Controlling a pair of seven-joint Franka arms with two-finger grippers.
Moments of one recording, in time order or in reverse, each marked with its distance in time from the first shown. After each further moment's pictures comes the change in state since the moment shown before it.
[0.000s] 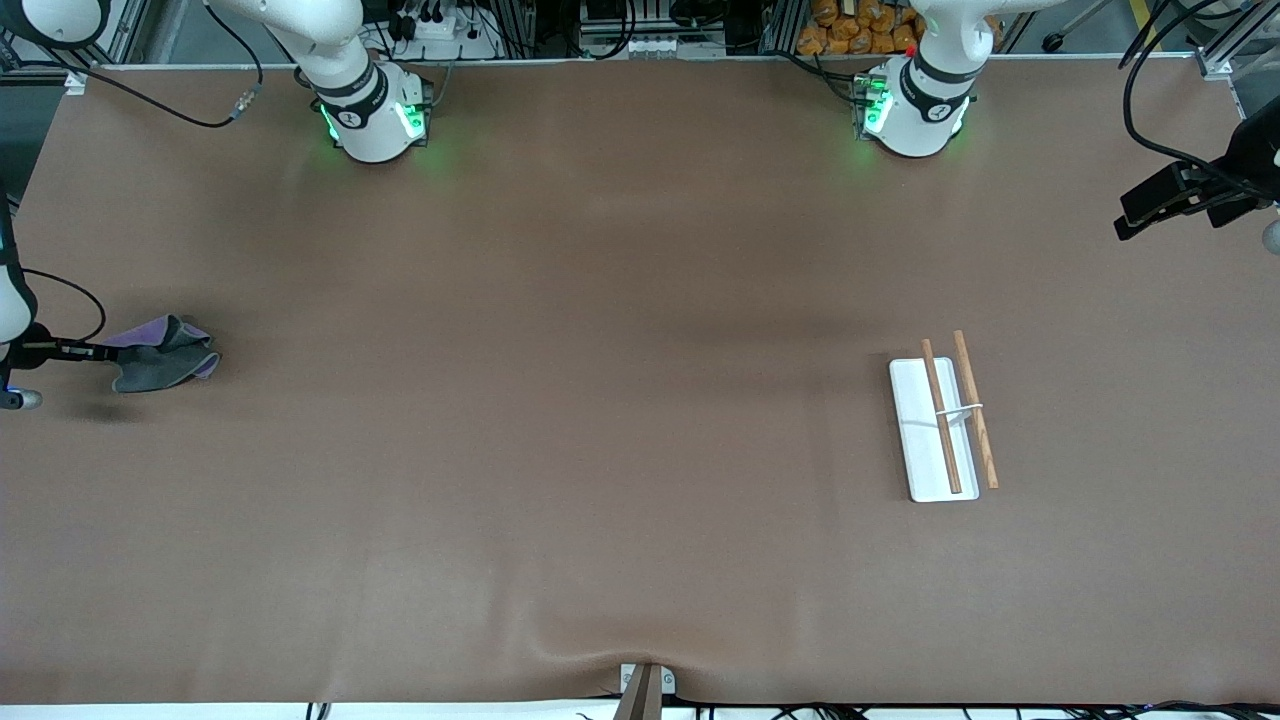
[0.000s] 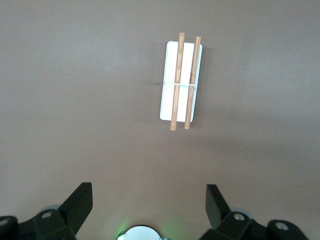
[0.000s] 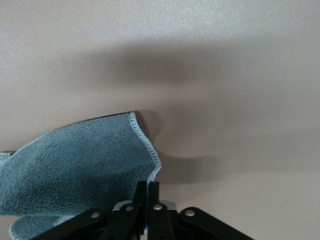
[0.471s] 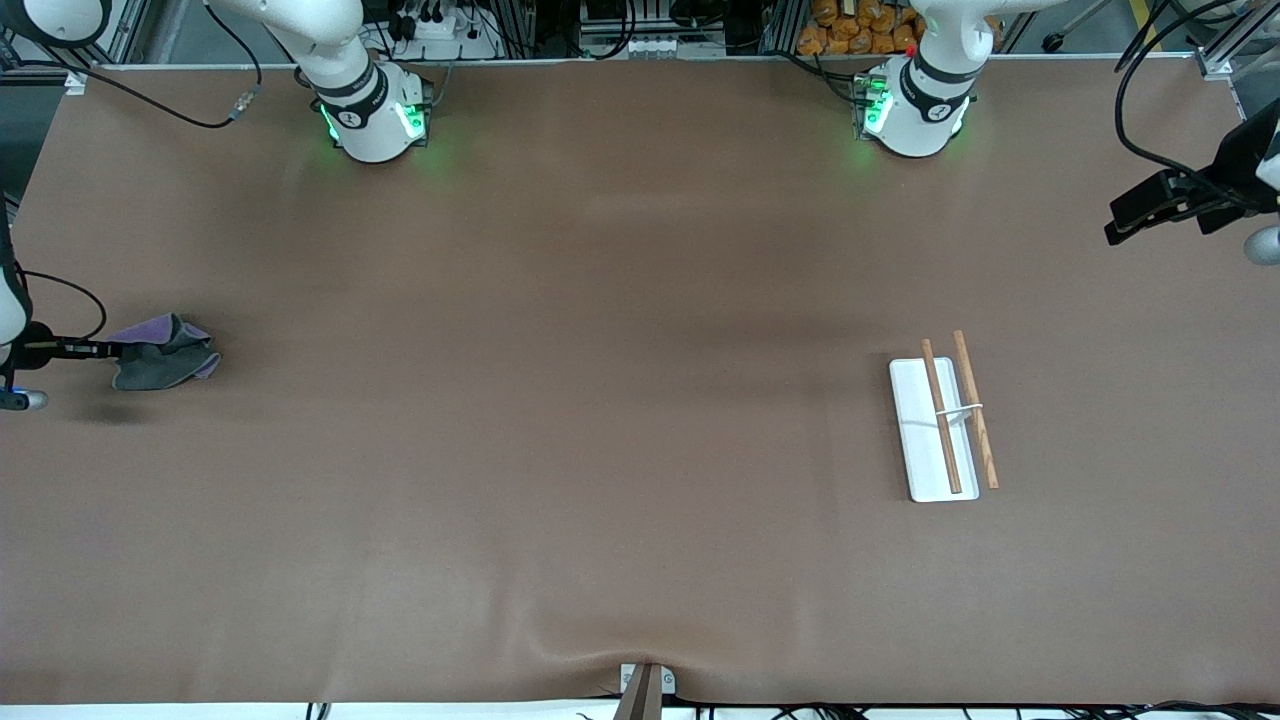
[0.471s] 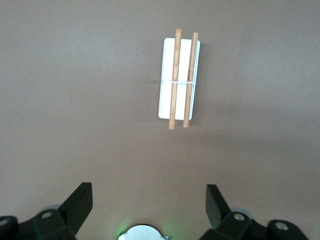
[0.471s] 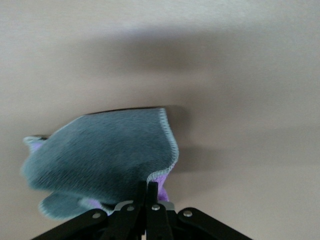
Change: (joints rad) left arm -0.003 0.024 -0.007 0.000 0.000 0.002 0.005; right arm 0.012 -0.005 0.022 0.049 0.000 -0.133 -0.006
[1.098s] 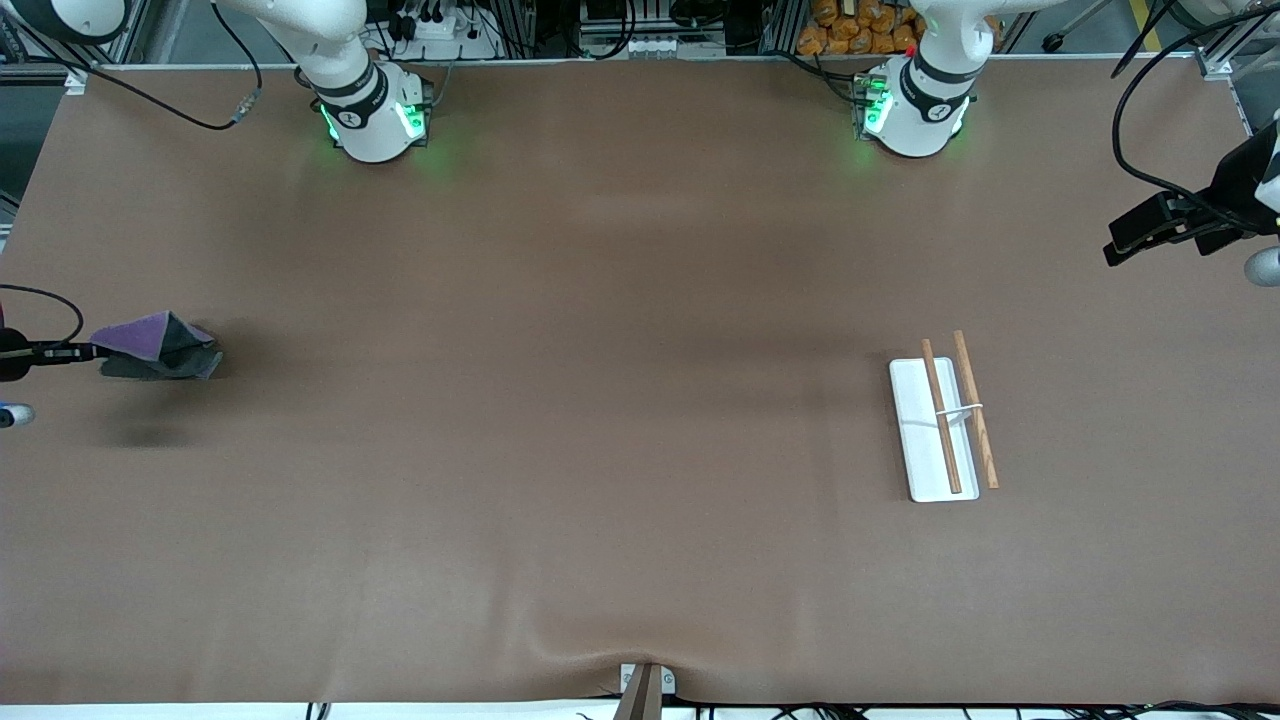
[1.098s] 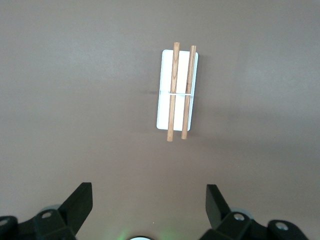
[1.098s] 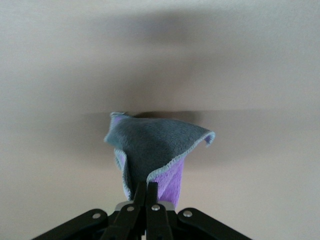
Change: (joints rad) left arm 0.002 0.015 0.001 0.002 0.000 0.052 0.000; right arm 0.121 -0.055 0.006 0.145 0.003 -0.292 0.050
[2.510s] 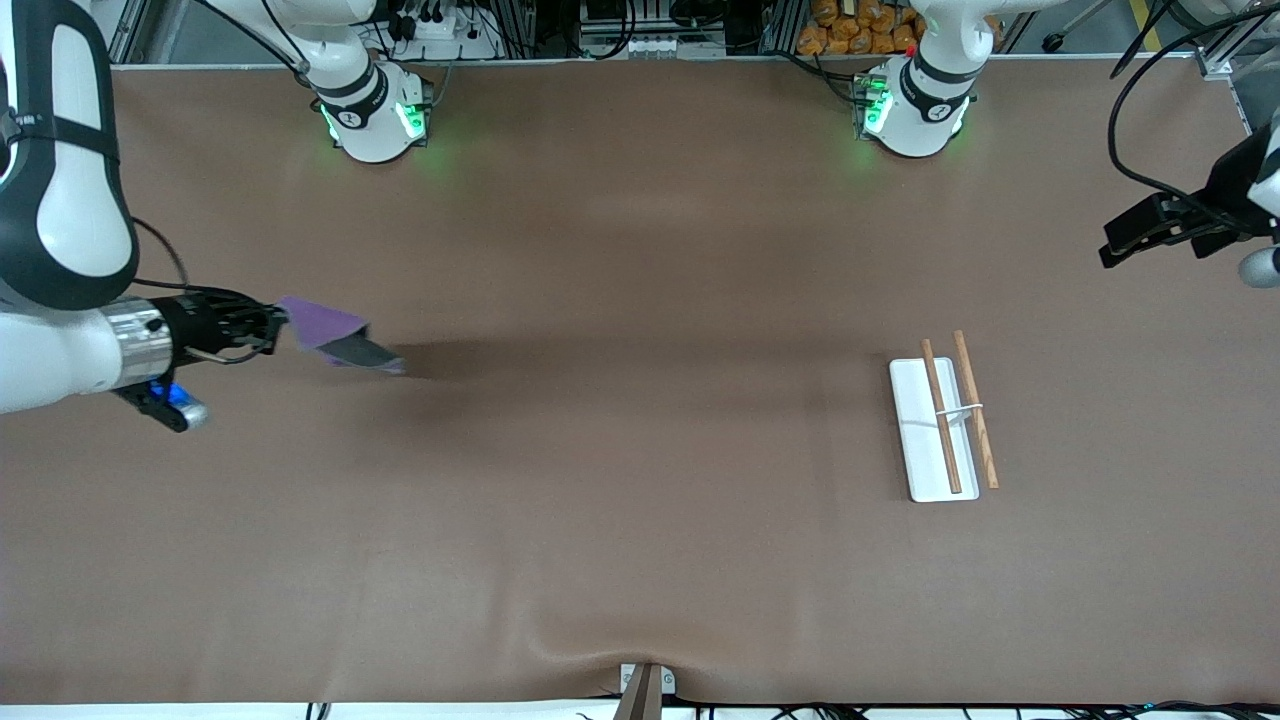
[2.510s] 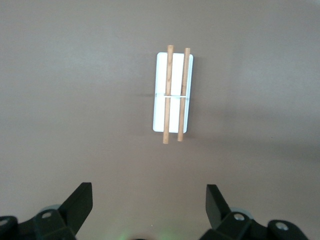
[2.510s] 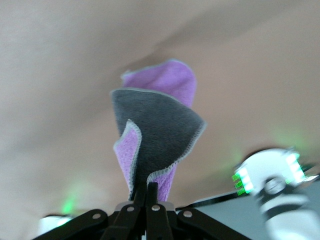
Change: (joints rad) left arm -0.019 0.016 -0.011 0.005 -0.002 0.020 0.000; right arm 0.506 -0.230 0.012 0.006 0.470 -0.337 1.036
